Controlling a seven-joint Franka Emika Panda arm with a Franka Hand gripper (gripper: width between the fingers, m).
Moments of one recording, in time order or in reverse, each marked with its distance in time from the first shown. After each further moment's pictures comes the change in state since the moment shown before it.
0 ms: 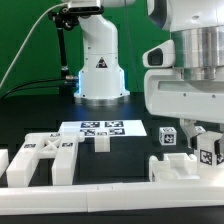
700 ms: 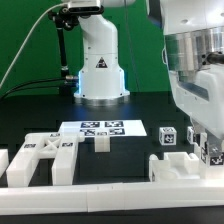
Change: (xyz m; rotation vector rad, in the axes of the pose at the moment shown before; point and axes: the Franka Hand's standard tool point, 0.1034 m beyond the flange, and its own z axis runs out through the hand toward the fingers) arm 0.000 0.003 0.000 0.002 -0.044 0.556
